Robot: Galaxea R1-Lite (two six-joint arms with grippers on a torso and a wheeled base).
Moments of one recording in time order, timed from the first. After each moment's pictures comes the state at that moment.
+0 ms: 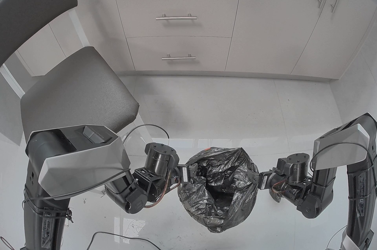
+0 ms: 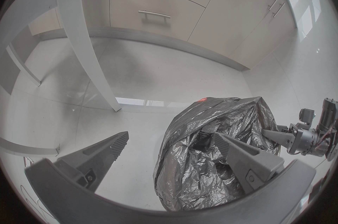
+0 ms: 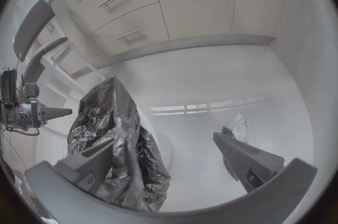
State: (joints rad) left arm -0.64 2.40 -0.89 -0.95 0.18 -0.41; right arm 0.38 2.39 -0.38 -1.55 -0.15 0.27
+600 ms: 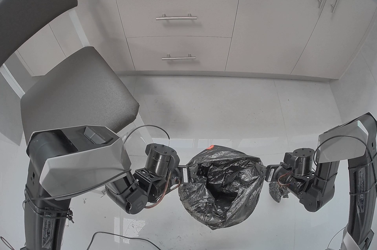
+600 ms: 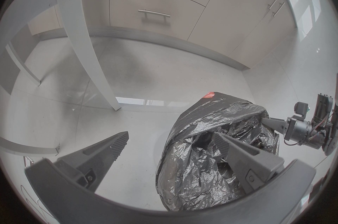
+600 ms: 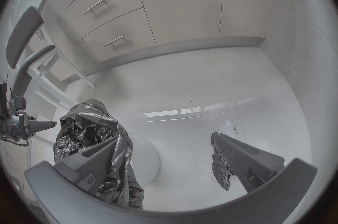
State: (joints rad) left arm -0.64 2.40 -0.89 -0.95 0.18 -0.41; right arm 0.28 2.42 -0.43 -1.55 -0.14 0.25
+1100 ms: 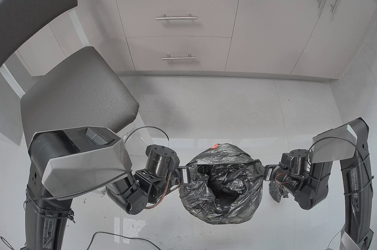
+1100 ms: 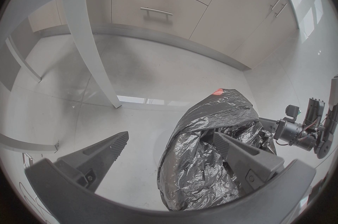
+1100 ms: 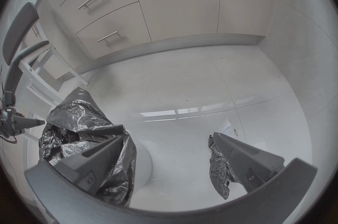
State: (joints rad) left arm -0.64 2.41 -0.89 -0.95 0.18 -0.43; right arm 0.24 2.53 -0.53 -1.55 -0.14 0.23
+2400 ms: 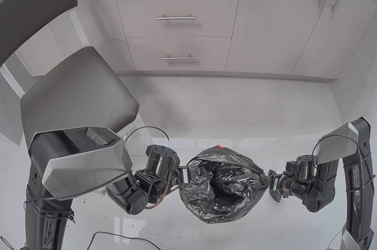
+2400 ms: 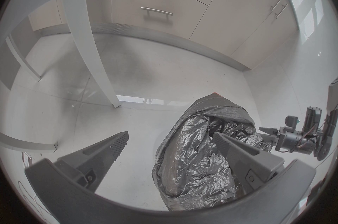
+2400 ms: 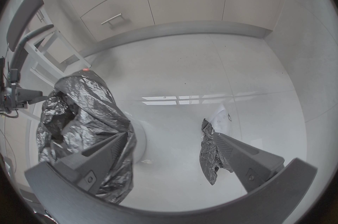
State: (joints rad) left arm -0.64 2.41 -0.89 -0.95 0.18 -0.44; right arm 0.18 2.53 -0.42 -1.55 -0.02 0.13
